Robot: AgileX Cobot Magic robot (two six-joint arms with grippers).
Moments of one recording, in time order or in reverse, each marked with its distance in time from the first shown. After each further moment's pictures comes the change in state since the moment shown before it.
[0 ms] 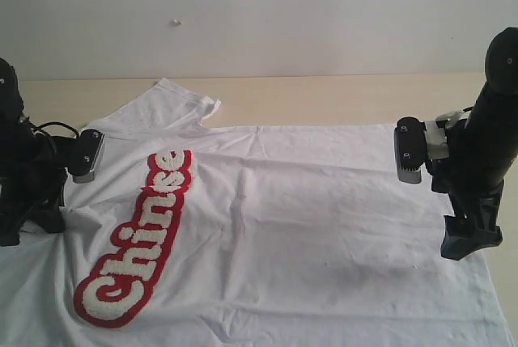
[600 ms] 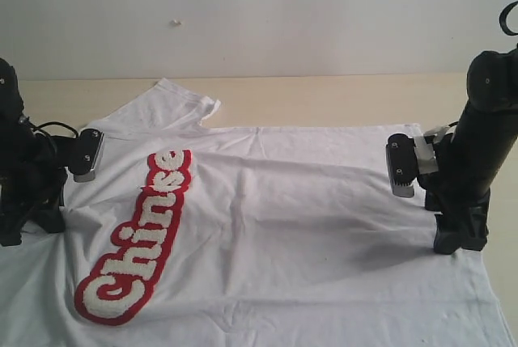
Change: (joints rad) left arm 0.000 0.000 -0.002 0.000 0.000 -0.019; right arm 0.001 0.130 -0.025 -0.034 -0.057 -0.042
